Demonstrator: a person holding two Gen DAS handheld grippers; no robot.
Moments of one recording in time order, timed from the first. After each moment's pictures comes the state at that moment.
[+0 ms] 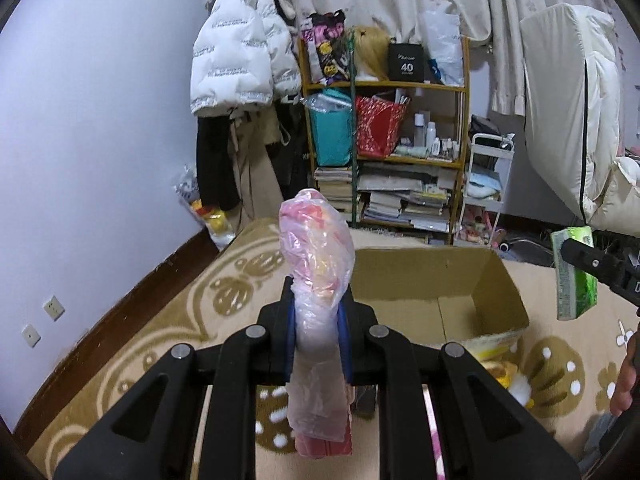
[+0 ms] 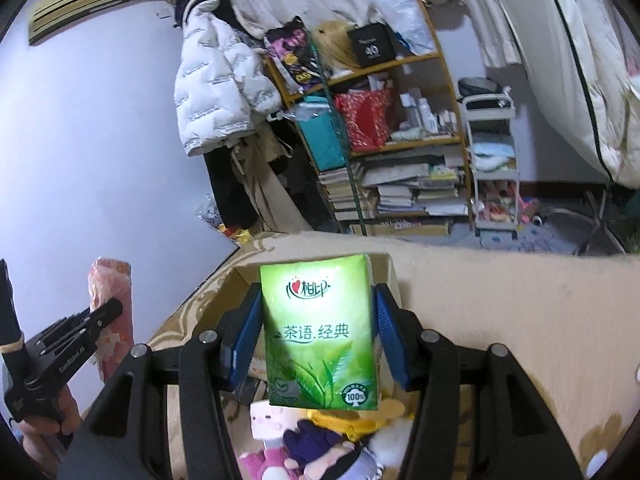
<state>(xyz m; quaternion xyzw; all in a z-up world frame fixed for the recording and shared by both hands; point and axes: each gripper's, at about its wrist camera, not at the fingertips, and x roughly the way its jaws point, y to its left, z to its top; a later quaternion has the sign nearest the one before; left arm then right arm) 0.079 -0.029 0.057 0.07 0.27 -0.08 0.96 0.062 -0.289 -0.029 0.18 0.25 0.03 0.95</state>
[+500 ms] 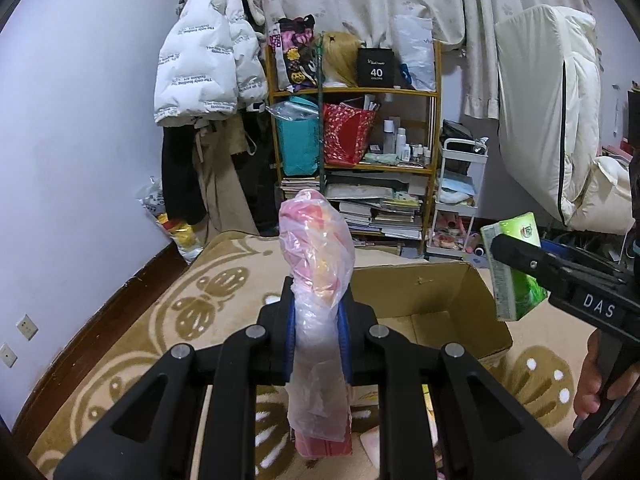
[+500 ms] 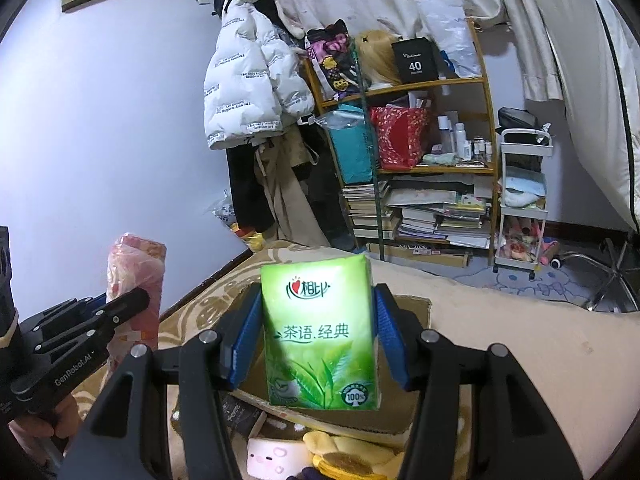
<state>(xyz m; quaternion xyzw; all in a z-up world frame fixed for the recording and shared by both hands) 0.104 -0.051 0.047 0.07 0.26 -0.14 0.95 0.109 -0.262 -0.027 0.13 0.23 0.06 0.96</state>
